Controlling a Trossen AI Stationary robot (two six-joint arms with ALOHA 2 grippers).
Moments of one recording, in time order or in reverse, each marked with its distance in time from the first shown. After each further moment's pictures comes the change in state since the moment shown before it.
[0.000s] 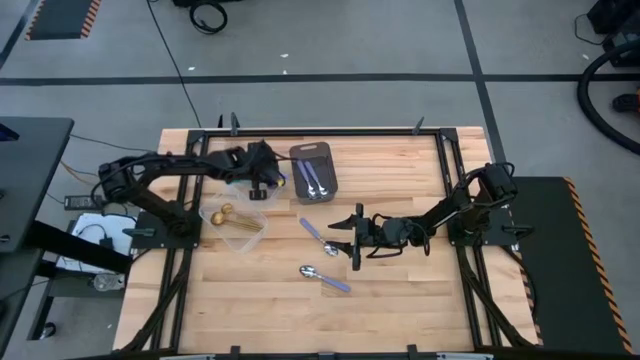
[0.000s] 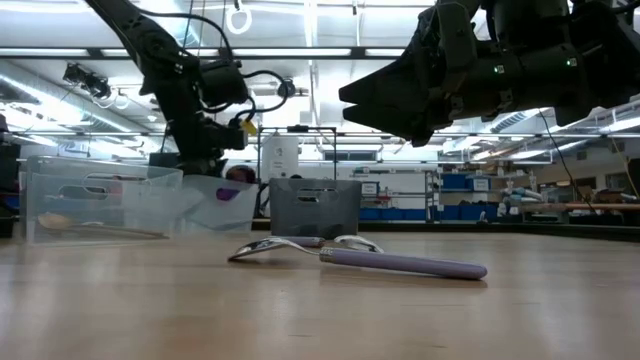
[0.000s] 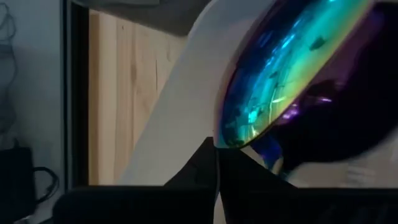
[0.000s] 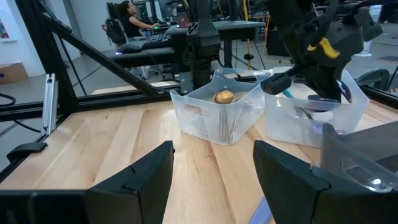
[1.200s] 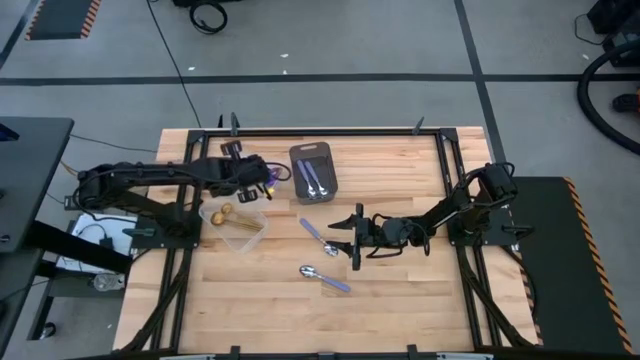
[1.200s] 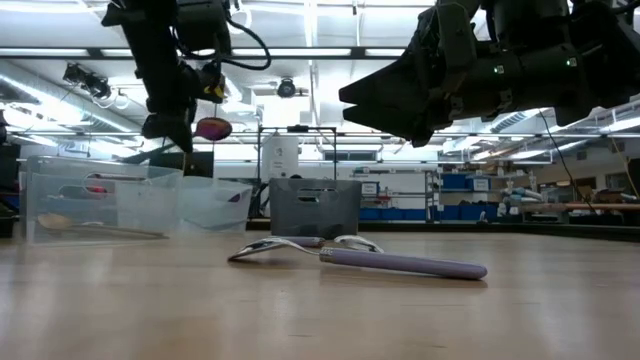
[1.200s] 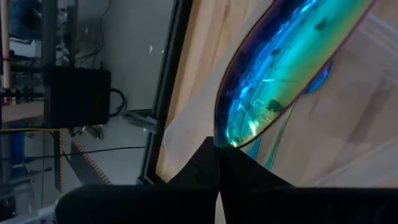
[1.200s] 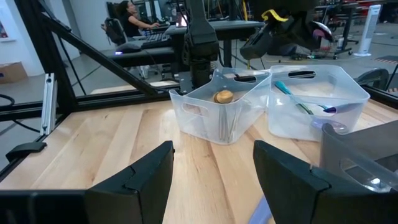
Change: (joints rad) left arm -0.253 -0.198 0.129 -0.514 -0.477 -0.459; right arm 0.000 0.000 0.000 -0.002 0.002 0.000
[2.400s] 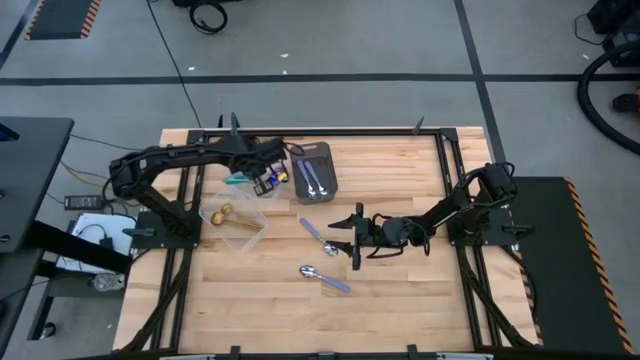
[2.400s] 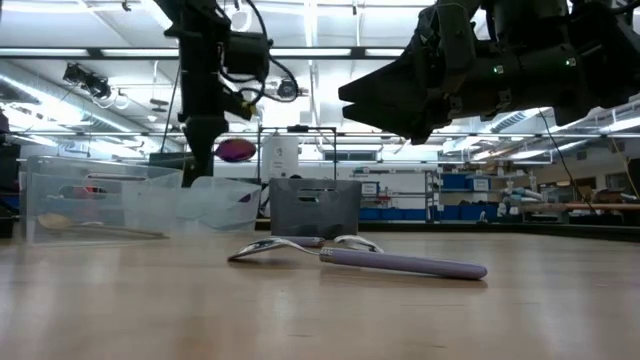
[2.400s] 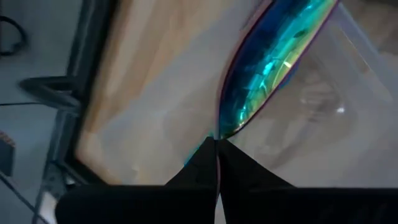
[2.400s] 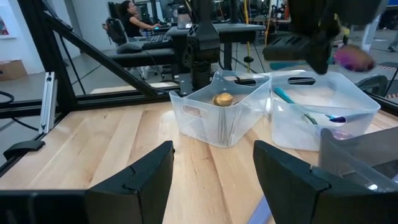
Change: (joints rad) left arm 0.172 0.280 0.269 -0.171 0.328 -0.168; right arm -0.003 0.000 0.000 0.010 -0.005 -0.027
